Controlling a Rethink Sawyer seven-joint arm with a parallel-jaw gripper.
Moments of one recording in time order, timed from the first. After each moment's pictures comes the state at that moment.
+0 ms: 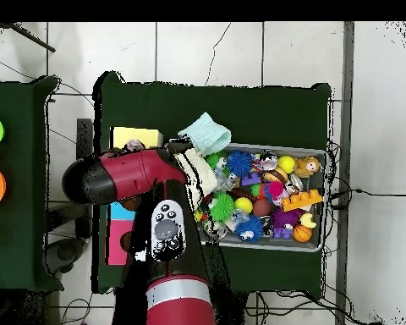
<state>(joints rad) 0.05 -0.58 0.08 1.45 -0.19 0.44 1.83</state>
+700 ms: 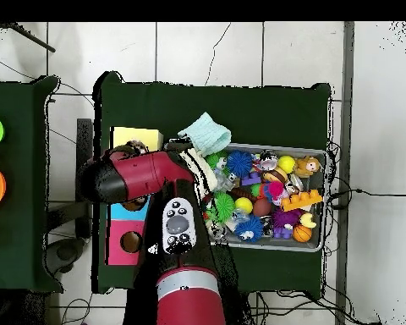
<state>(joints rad) 0.03 -0.54 0.08 1.46 -0.19 0.34 1.83</state>
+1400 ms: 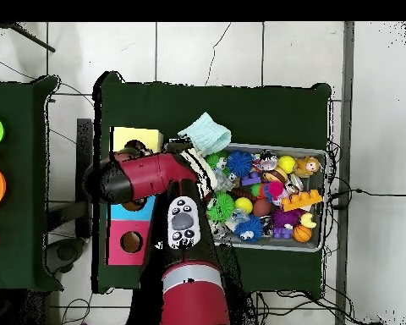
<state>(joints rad) 0.02 -0.51 0.08 1.46 -0.19 0.33 1.83</state>
